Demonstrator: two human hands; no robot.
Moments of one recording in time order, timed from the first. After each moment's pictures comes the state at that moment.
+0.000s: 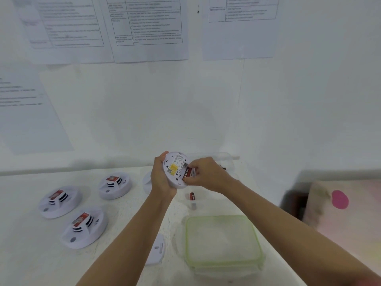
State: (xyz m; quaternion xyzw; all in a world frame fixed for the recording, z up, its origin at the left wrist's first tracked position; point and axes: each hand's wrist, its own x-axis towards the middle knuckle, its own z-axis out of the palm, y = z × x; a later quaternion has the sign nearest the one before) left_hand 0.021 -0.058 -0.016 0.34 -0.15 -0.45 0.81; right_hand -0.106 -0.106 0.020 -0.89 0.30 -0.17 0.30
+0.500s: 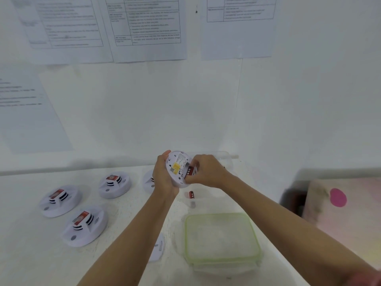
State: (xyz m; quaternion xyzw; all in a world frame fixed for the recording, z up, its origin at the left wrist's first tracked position) left_hand 0.013 -0.061 -0.016 0.37 -0.13 -0.43 0.81; right_hand -0.106 -0.109 0.023 -0.88 0.33 -0.18 0.28
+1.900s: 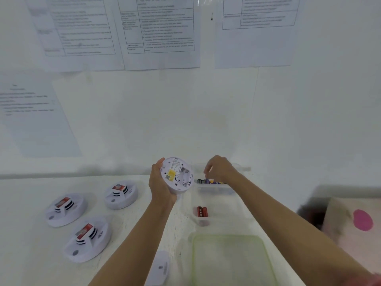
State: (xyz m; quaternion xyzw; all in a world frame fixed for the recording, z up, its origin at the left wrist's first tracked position) left_hand 0.042 -0.063 -0.011 0.37 -0.09 -0.39 0.84; right_hand -0.070 -0.181 0.019 -0.88 0.41 -0.08 0.23
